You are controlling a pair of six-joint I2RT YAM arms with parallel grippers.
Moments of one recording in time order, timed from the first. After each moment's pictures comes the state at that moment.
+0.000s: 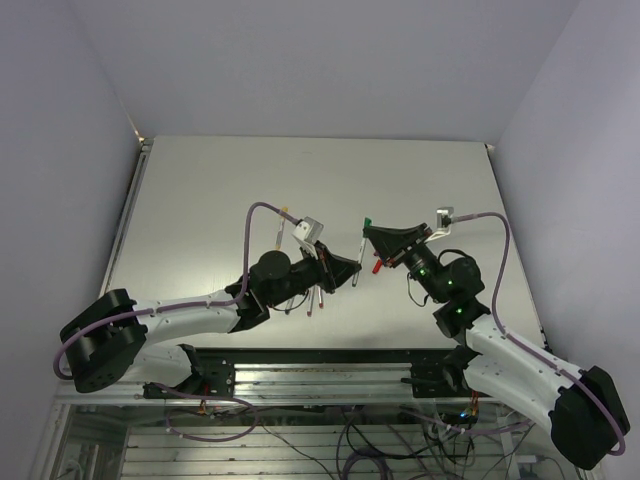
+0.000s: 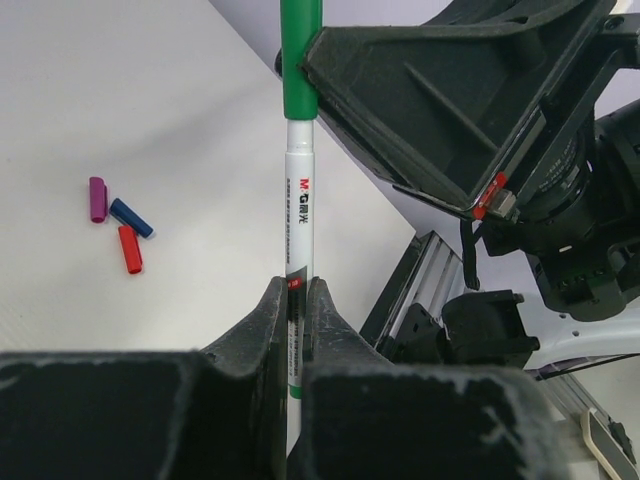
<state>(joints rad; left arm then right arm) -1.03 1.28 0.57 0.71 0.00 -0.63 0.58 0.83 0.32 0.76 -0.10 0.69</state>
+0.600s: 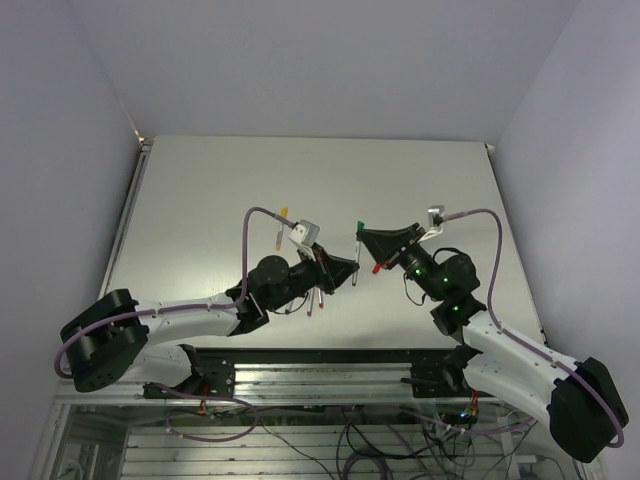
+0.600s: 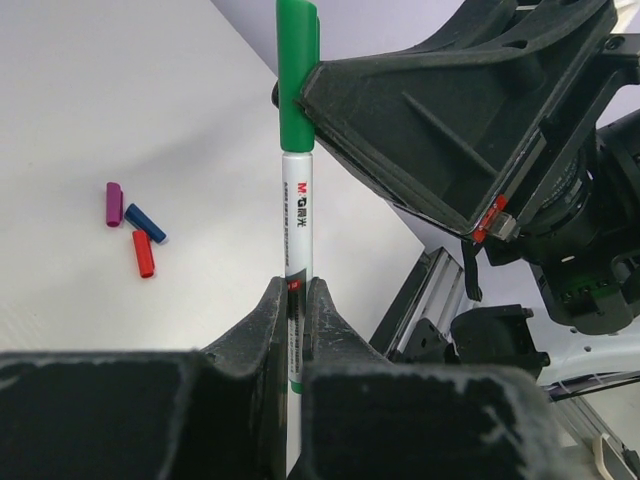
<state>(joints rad) -1.04 1.29 0.54 0.78 -0.06 -0.63 0.59 0.88 0.33 0.79 -0.17 0.68</state>
